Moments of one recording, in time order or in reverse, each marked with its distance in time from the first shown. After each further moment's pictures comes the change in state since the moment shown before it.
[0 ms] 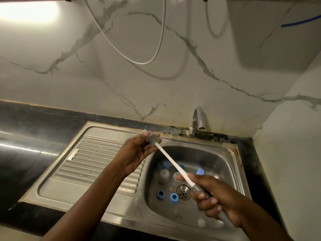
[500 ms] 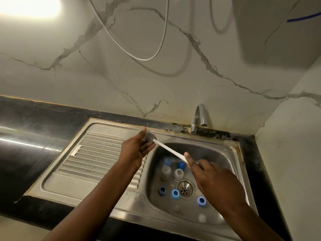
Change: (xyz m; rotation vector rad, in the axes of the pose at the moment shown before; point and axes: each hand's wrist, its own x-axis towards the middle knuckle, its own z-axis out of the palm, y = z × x) left_hand 0.005 -0.014 0.004 0.009 0.390 0.065; right_hand 0.022 0.014 -0.013 -1.954 0.696 -0.753
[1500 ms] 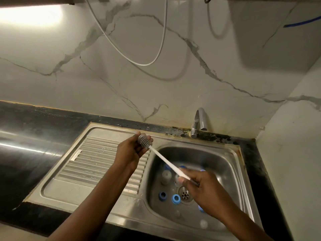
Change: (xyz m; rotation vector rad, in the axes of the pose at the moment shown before) left_hand 0.009 0.011 -0.008 -0.081 -0.035 0.008; right_hand 0.008 -0.027 -0.005 1.117 -0.104 0.440
